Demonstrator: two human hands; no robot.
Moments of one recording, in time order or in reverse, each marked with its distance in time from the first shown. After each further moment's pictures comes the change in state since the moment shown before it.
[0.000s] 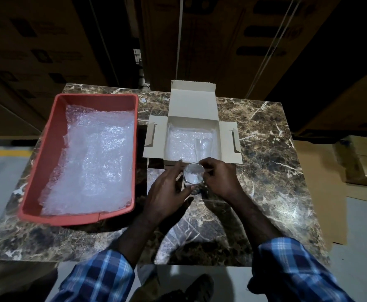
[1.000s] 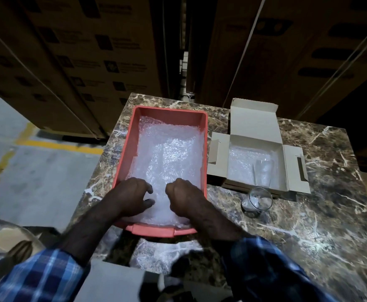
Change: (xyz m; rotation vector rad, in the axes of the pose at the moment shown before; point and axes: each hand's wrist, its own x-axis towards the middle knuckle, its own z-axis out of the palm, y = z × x) left_hand -0.003 -0.138 -0.212 0.685 -0.445 -0.179; right_hand 0.012 -0.199 0.143 -0.547 -0.428 -0.430
